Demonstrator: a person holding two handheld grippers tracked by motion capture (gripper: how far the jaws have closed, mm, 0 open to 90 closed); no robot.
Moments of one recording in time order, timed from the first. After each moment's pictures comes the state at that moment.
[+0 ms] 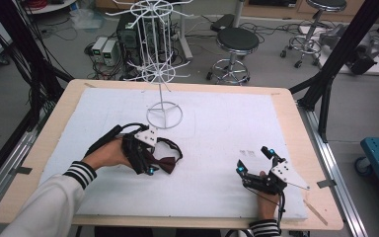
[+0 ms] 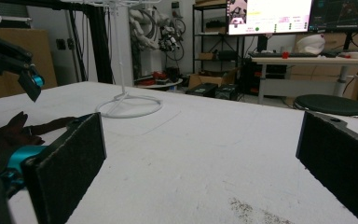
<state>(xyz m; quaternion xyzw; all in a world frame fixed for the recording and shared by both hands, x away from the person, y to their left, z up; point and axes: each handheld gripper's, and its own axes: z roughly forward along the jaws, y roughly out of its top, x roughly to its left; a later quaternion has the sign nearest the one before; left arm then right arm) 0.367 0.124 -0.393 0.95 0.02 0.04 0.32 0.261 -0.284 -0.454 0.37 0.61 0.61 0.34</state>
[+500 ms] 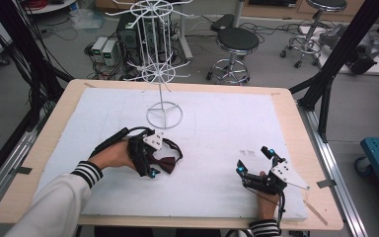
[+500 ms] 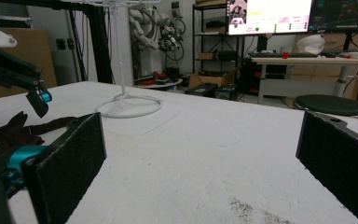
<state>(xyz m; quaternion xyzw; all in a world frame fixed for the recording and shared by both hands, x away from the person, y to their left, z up) 0.372 0.114 -0.410 0.96 0.01 0.04 0.28 0.261 -0.284 -0.454 0.37 0.61 0.61 0.34</state>
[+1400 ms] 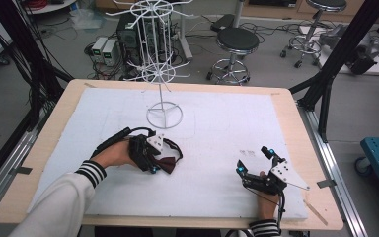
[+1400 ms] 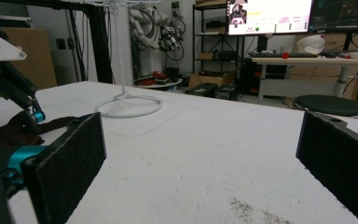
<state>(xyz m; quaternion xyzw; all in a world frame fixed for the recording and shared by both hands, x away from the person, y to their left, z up) 0.377 0.113 -0.415 0.97 0.02 0.03 0.23 0.261 -0.284 -0.454 0.37 0.61 0.61 0.34</state>
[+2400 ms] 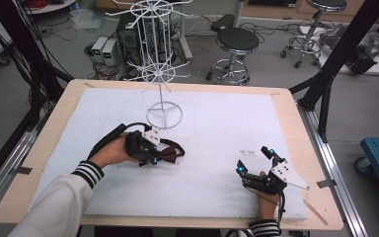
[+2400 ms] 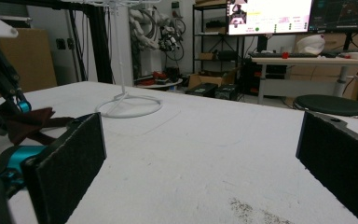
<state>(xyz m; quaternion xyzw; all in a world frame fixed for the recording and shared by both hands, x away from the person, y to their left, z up) 0.374 0.122 -0.392 0.96 0.05 0.04 0.28 0.261 -0.284 -0.454 0.37 0.61 0.61 0.34</state>
